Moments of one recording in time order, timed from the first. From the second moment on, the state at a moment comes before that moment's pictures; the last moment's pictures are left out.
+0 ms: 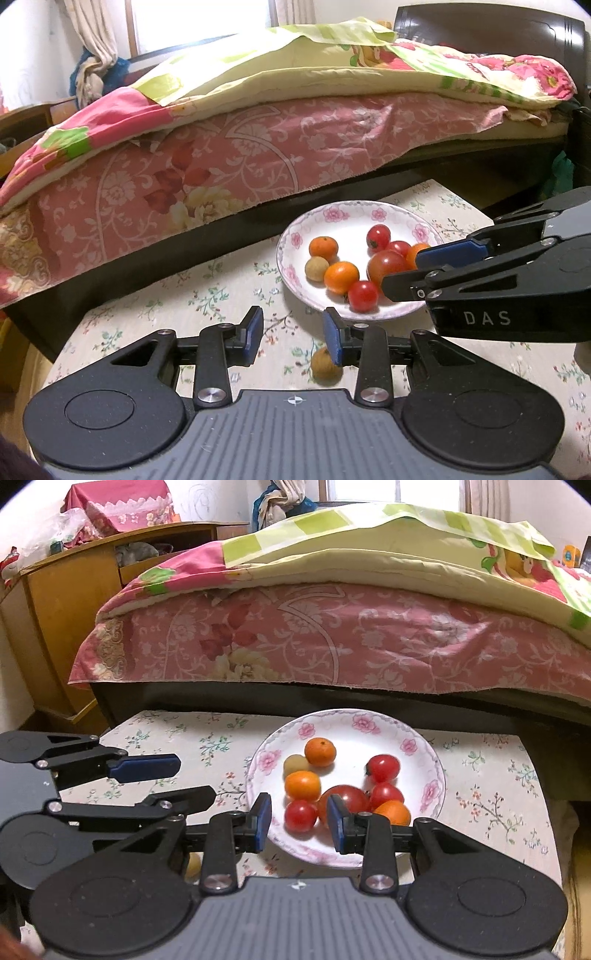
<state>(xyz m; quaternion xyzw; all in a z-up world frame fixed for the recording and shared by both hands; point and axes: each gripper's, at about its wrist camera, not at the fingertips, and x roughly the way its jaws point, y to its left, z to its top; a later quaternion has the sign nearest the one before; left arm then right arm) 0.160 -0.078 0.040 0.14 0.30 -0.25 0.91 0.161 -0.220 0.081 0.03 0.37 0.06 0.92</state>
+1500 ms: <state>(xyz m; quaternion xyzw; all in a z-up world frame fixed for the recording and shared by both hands) 0.154 -0.077 -0.008 0.16 0.36 -0.29 0.87 0.142 -0.216 0.053 0.07 0.42 0.02 0.90</state>
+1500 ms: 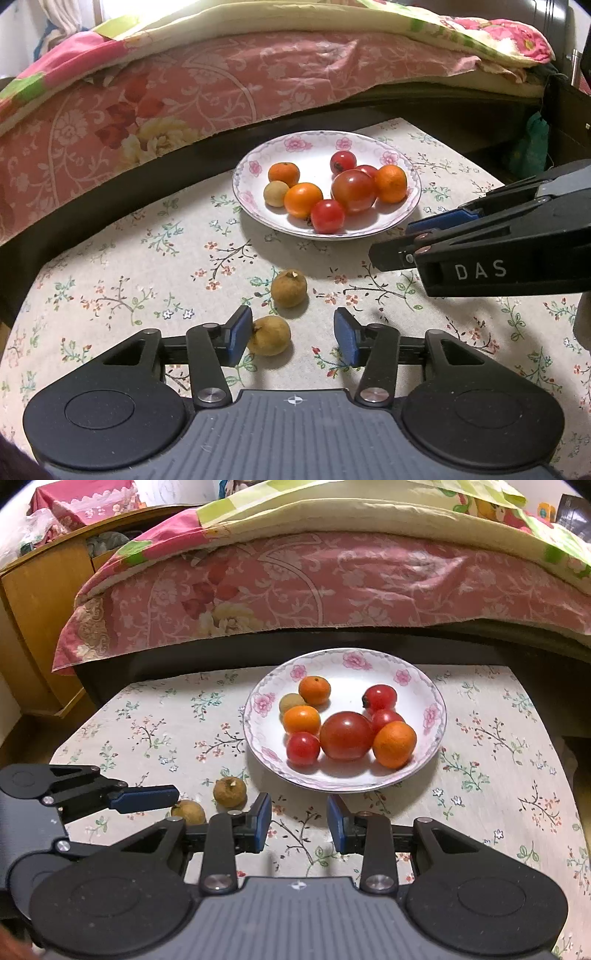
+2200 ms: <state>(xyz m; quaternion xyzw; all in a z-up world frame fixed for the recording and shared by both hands) 0.164 -0.055 -0.026 0.16 0.37 -0.26 0.88 0.141 -0.214 0.044 0.09 0.42 0.04 0.90</state>
